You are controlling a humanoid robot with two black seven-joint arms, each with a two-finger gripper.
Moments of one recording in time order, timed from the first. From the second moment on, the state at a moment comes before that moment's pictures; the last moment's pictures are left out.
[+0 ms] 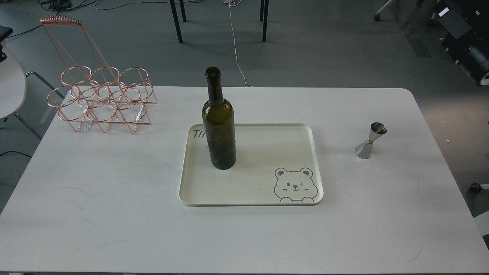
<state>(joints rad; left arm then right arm) -0.77 1.20 -0.66 -1.11 0.20 -0.48 -0.21 1.03 -0.84 0.23 0.94 -0.79 -0.22 0.49</state>
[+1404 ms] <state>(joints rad) -0.81 0.75 -0.61 -1.62 1.77 -0.19 -0.20 1.03 -0.65 0.39 0.53 -0.26 0.12 0.49</state>
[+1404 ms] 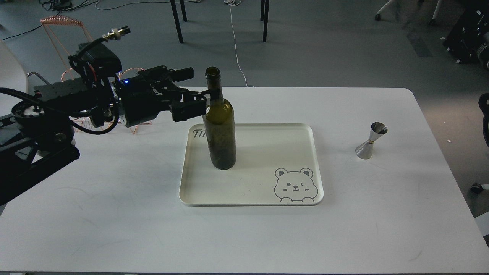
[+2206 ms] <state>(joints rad) -0.79 0.64 -0.61 -1.55 1.83 -0.16 -0.13 1.03 -0.65 0.40 0.53 -0.26 0.12 0.49</state>
